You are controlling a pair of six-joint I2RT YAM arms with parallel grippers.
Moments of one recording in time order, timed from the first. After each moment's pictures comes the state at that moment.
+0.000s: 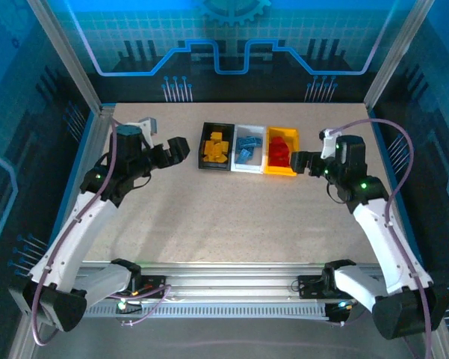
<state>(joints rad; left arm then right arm) -0.26 1.07 1.12 -0.58 0.13 -0.56 0.13 1.00 0.95 -0.52 -0.12 0.15</state>
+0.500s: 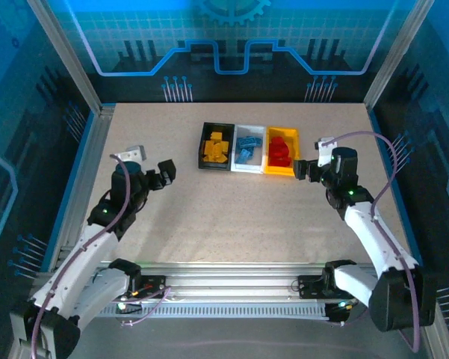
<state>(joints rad) -0.26 0.83 0.67 -0.27 -0.18 -0.45 0.06 1.08 0.70 -0.15 -0.05 -0.03</state>
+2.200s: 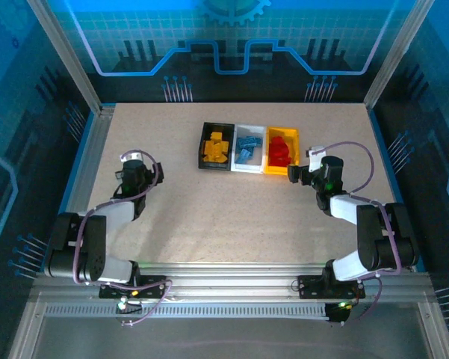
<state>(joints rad) -0.02 1.41 0.49 0.39 -0.27 -0.20 0.04 1.48 0.53 0.46 -0.08 -0.07</state>
